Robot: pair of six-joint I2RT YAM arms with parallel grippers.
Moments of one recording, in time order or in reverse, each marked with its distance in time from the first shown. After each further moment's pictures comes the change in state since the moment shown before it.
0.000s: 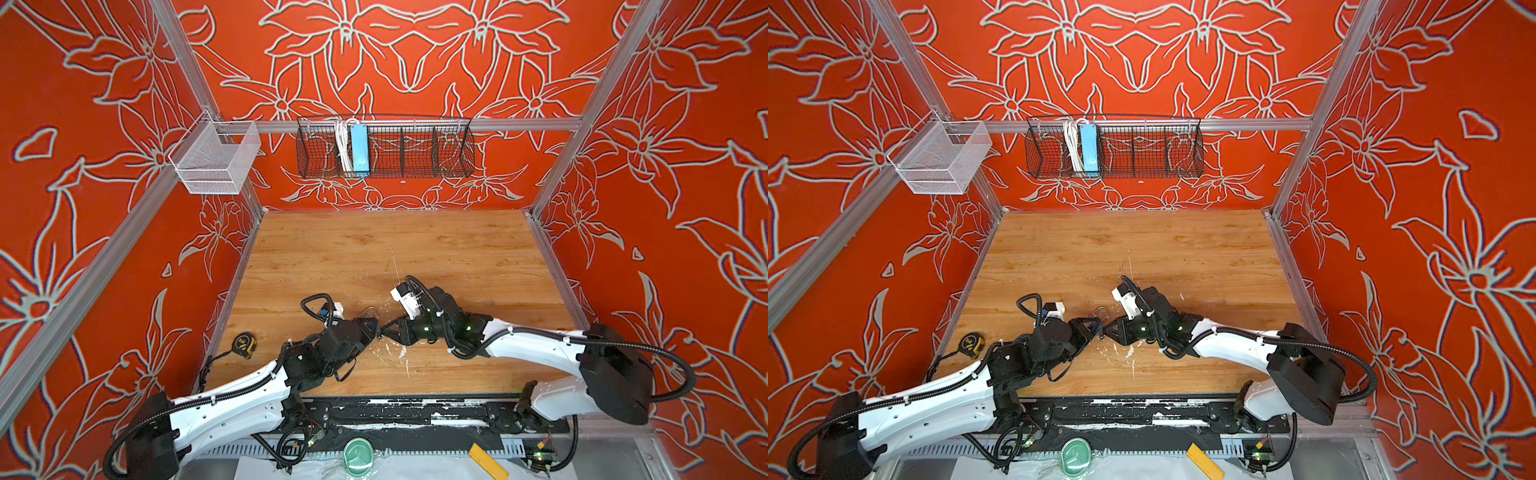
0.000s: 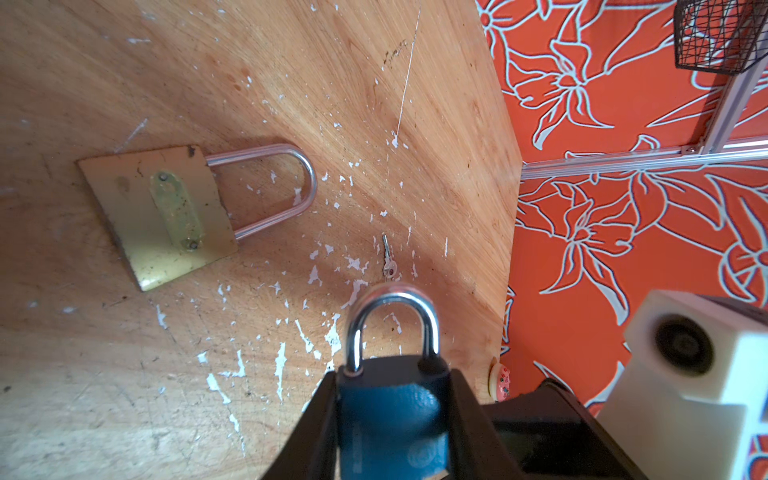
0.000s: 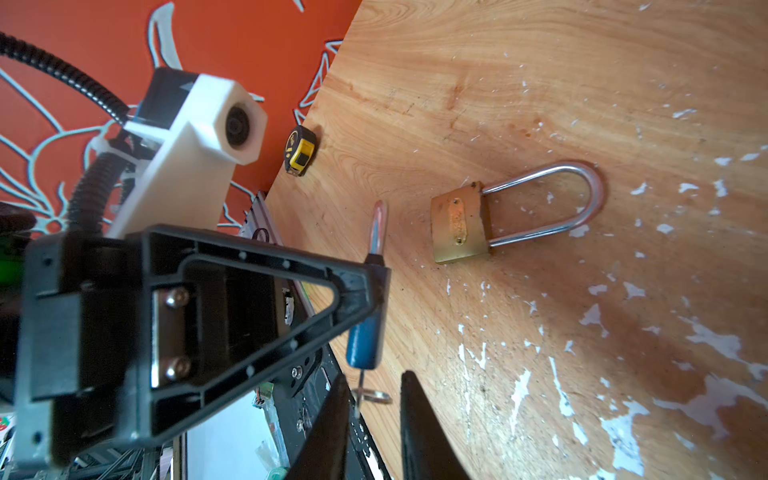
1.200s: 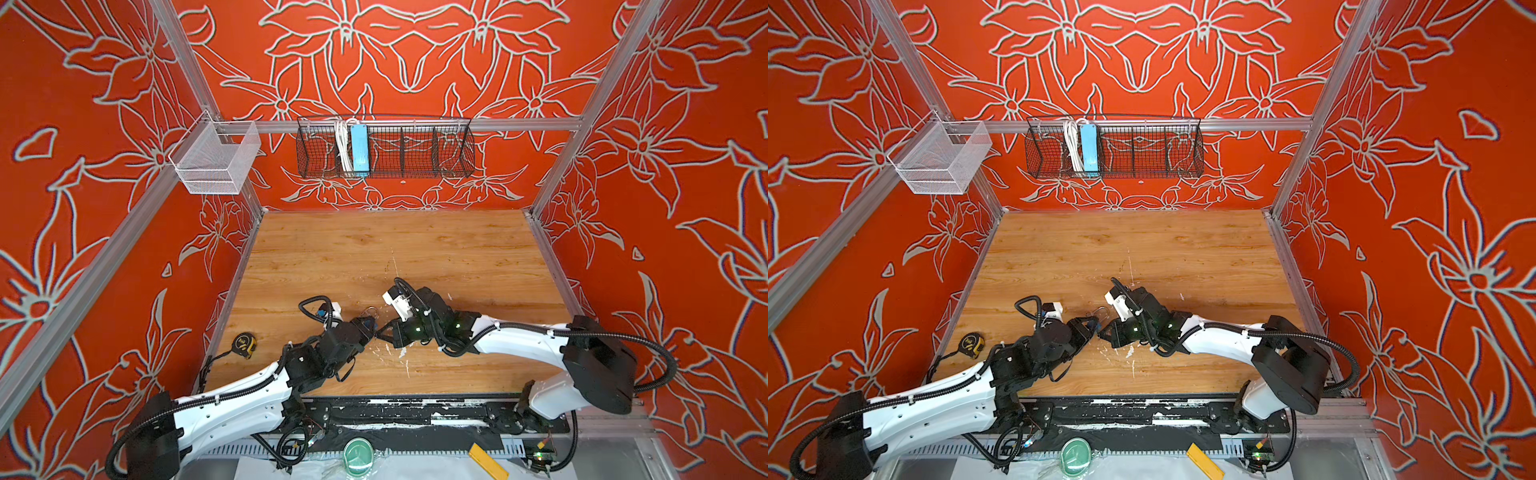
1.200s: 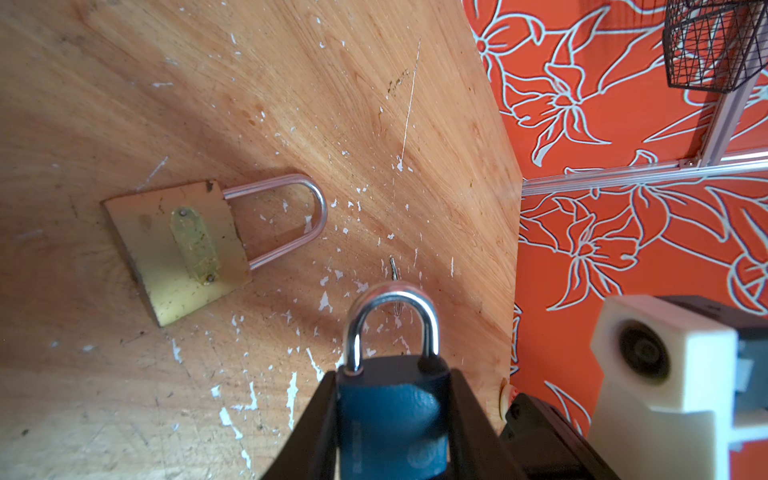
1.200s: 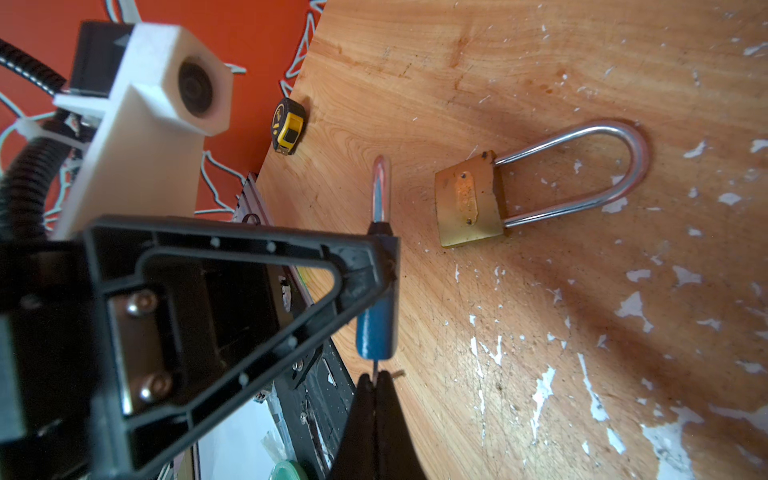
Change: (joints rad) left arm 0.008 0.012 -0.053 0.085 -0.037 0.040; right arm 0.024 0.086 0.069 -0.047 -0.008 0.051
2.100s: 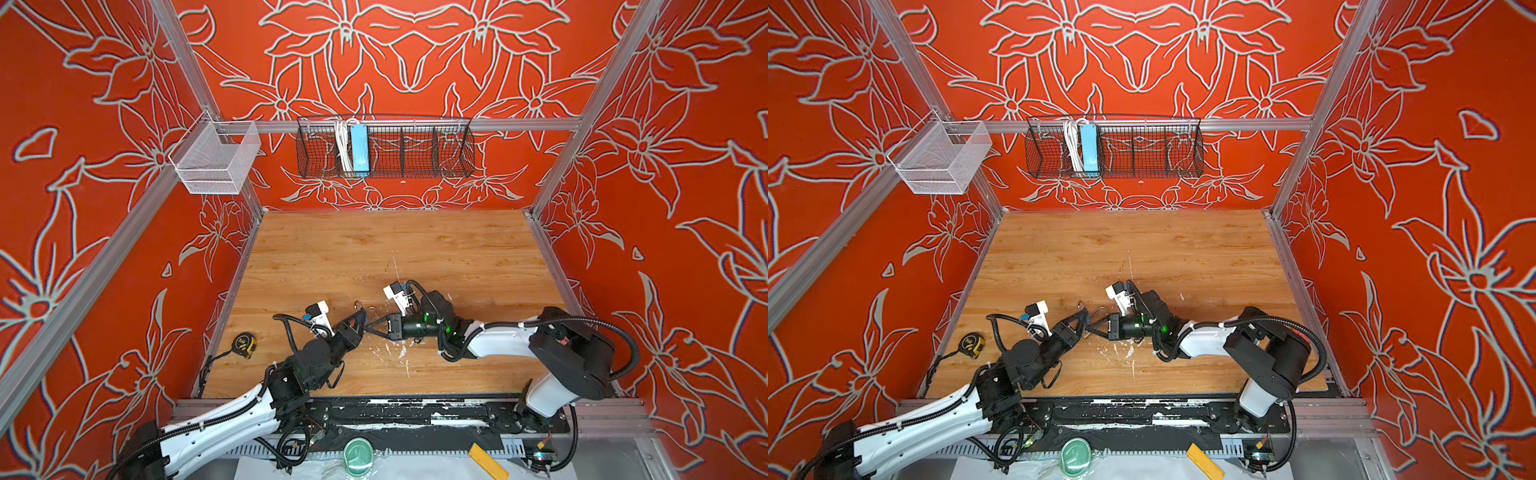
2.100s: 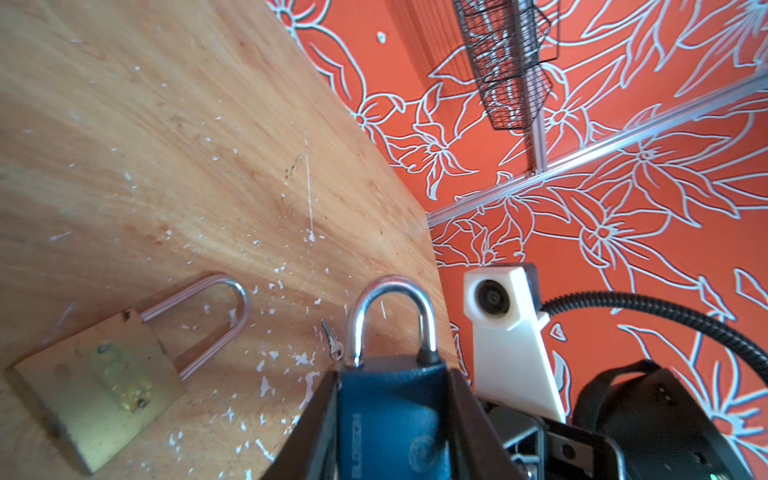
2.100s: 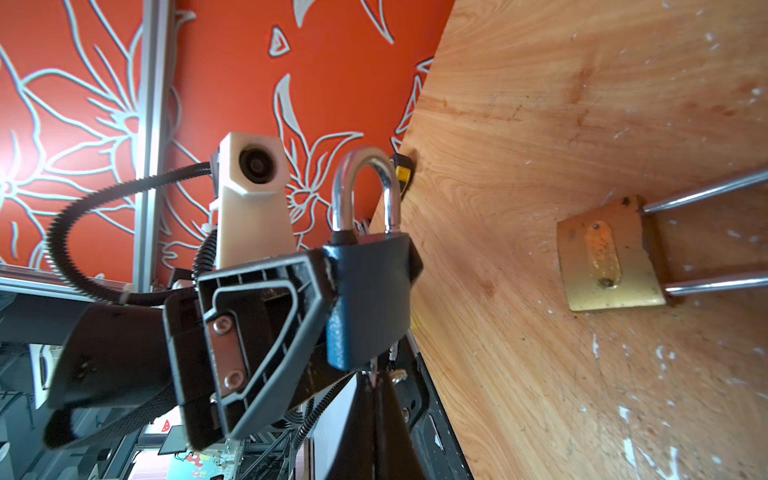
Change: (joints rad) left arm 0.019 -0.293 -0.257 0.394 -0.048 0.324; right arm -0.044 0.119 -0.141 0.659 -0.155 0.335
